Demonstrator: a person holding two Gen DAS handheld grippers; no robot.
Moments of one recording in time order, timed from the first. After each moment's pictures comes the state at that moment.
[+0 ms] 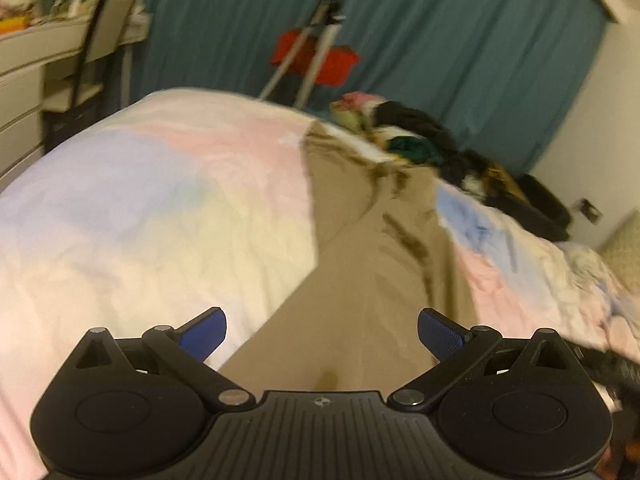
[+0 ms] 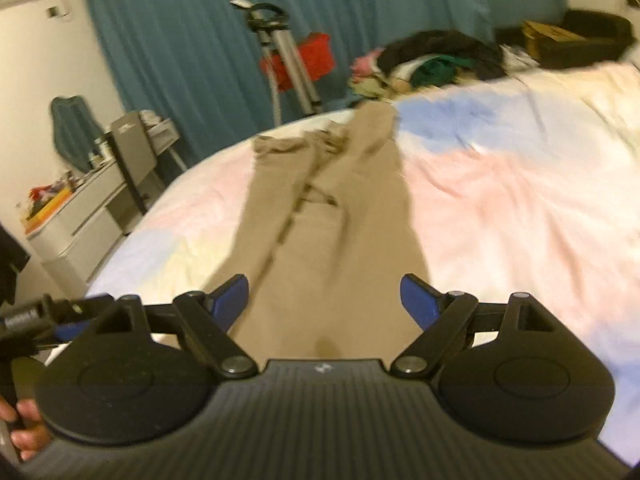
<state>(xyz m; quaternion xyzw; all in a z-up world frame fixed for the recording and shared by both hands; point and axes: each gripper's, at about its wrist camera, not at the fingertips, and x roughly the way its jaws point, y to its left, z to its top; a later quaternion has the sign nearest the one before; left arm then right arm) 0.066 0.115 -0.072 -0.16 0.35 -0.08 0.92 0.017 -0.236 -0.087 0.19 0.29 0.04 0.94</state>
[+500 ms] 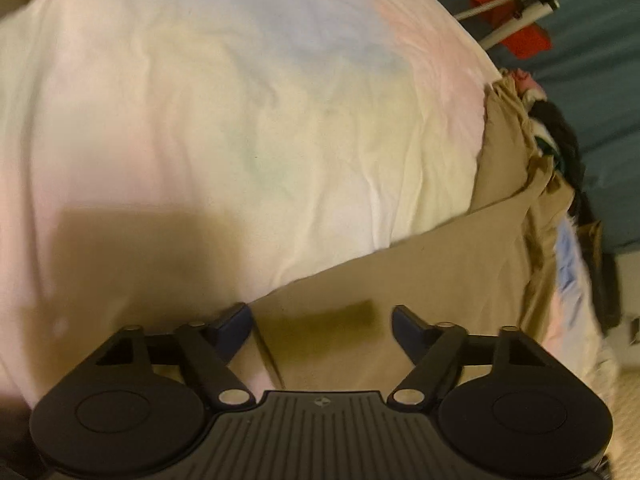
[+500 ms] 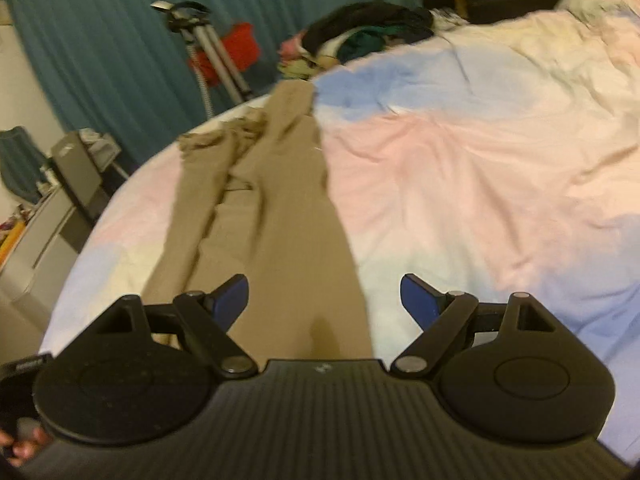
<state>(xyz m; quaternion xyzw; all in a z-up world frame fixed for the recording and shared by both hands) 0.077 0.166 -0.138 -0.34 0.50 0.07 0.79 0.026 -0.276 -0.115 0.24 0.32 -0.04 0.91</state>
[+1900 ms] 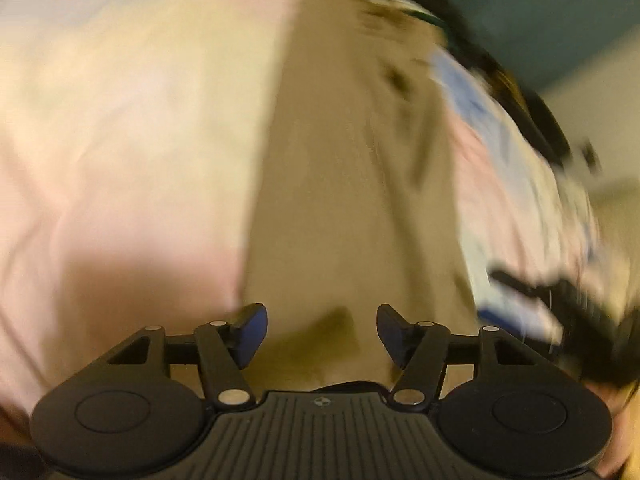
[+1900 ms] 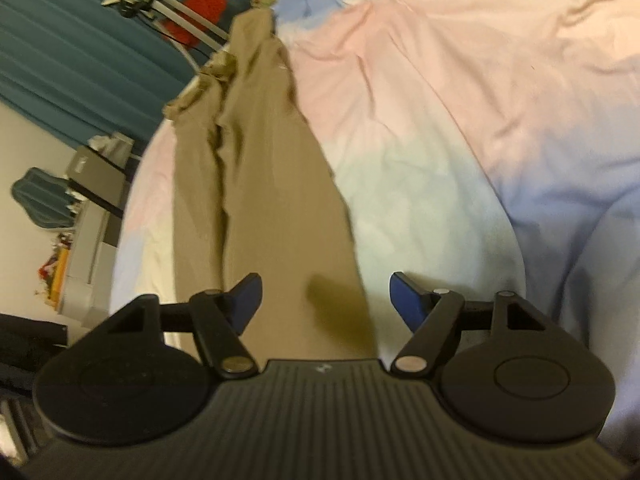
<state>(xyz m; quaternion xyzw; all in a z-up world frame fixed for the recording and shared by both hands) 0.039 0.072 -0.123 -0.26 0.54 -0.12 0.80 0.021 -0.319 -0.165 0.38 0.42 0.01 0.82</state>
